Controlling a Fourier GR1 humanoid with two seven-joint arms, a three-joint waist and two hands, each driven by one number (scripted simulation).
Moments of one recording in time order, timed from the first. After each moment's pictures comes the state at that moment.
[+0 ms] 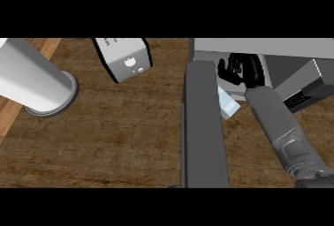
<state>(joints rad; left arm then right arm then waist) 0.82 0.06 0.28 -2.08 0.40 -0.52 -0.47 -0.96 -0.18 -0.29 -0.28 0.48 -0.45 -0.59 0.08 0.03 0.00</state>
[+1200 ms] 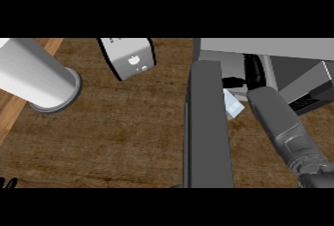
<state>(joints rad) 0.67 0.08 0.22 -2.02 0.31 -0.53 -0.45 -1.01 -0.20 -0.37 -0.15 0.44 -0.44 -0.70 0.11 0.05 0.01</state>
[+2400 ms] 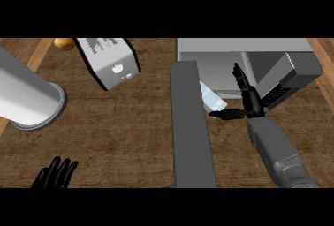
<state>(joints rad) 0.61 0.00 -0.09 -2.11 0.07 -0.42 -0.34 -0.76 -0.14 -0.39 -0.26 0.32 -0.06 -0.92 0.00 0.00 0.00</state>
